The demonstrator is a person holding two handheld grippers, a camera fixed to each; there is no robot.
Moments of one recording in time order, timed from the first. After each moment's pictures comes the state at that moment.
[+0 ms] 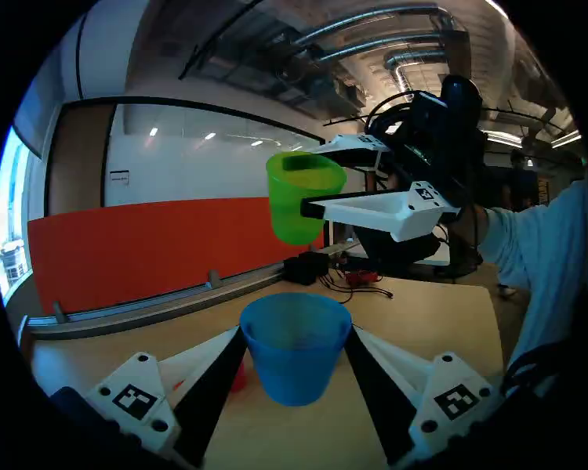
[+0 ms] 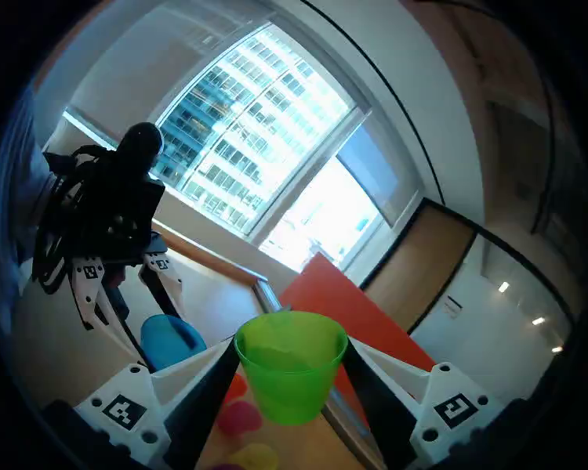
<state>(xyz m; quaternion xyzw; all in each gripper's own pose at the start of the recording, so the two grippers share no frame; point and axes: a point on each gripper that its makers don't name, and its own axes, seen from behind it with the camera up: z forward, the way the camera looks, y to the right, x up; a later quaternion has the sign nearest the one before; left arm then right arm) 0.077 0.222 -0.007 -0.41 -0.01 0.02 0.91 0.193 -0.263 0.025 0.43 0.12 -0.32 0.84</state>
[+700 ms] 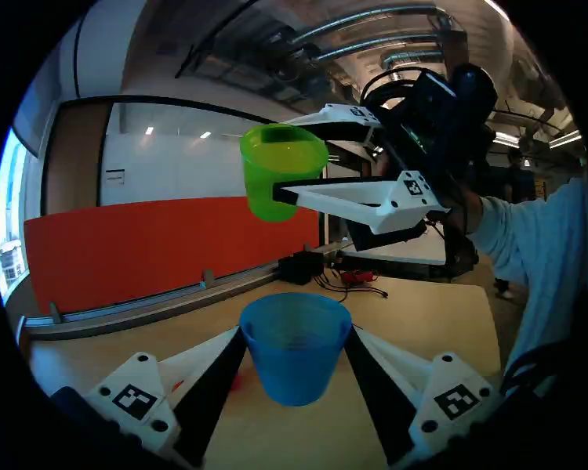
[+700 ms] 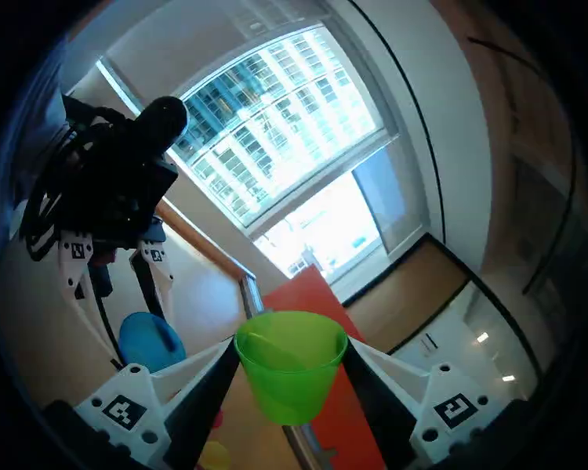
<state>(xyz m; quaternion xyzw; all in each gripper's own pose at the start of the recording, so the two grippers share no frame) 0.078 0.232 -0.008 -0.42 -0.01 0.02 0.91 0.215 -0.274 0.037 0.40 0.17 -0.42 0.80</state>
